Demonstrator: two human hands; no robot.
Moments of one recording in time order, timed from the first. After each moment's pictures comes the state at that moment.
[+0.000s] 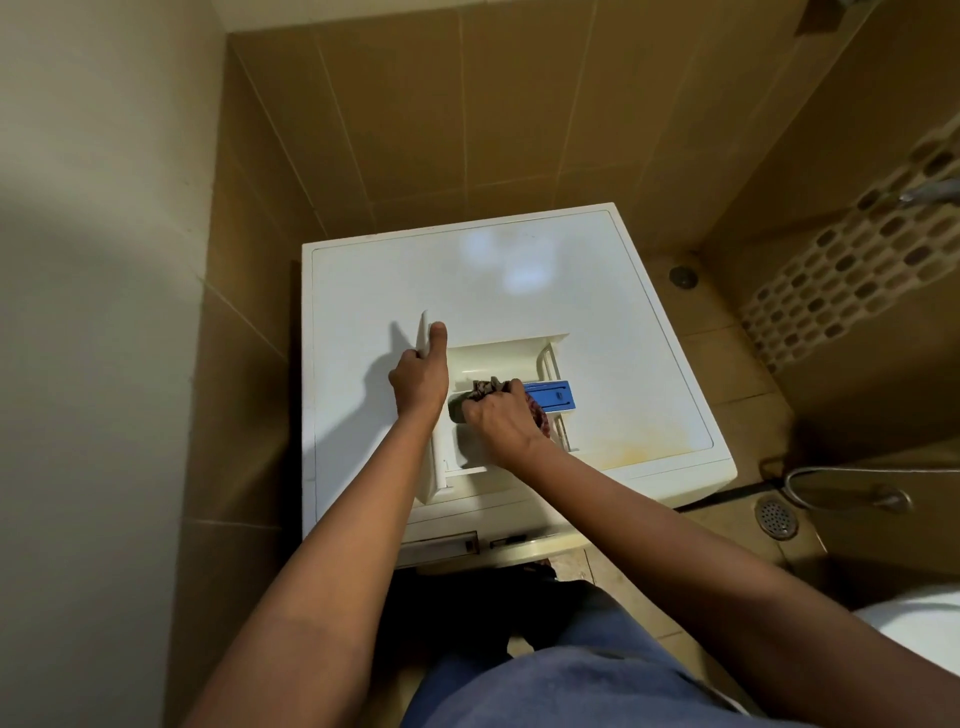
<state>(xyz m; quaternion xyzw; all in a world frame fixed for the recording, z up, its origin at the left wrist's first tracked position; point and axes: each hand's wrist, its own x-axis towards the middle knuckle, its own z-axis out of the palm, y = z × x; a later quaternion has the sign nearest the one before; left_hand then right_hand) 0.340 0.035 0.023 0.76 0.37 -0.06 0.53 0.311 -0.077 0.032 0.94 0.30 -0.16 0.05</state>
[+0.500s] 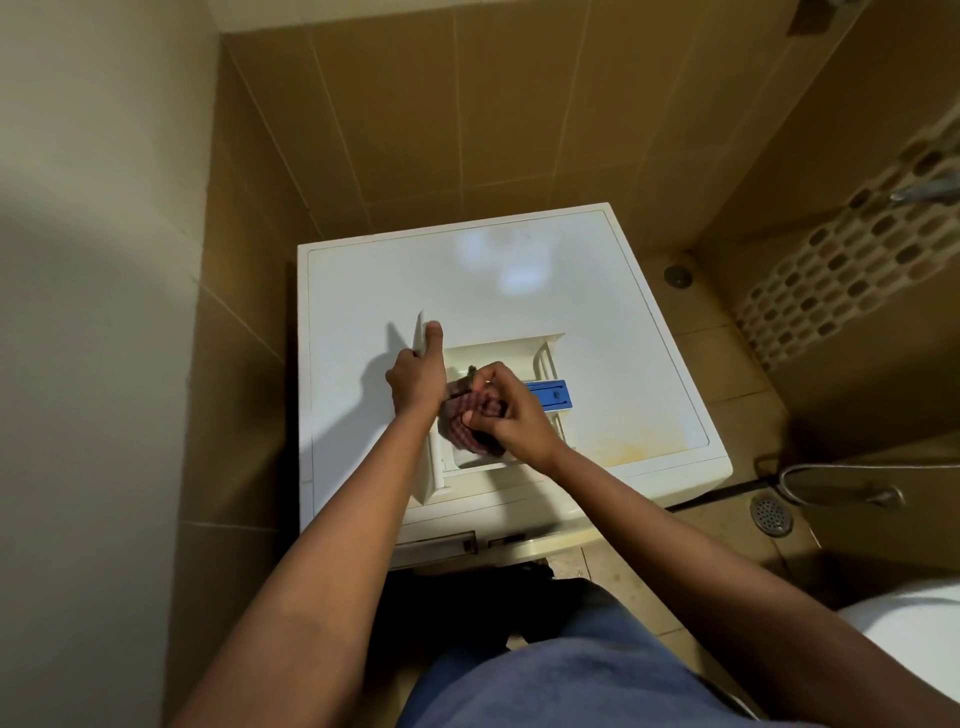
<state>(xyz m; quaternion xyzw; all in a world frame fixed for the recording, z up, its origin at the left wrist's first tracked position) 0.340 0.034 0.027 0.77 0.37 -0.07 0.52 0.299 -0.105 0.031 0.77 0.07 -0.19 -0.61</state>
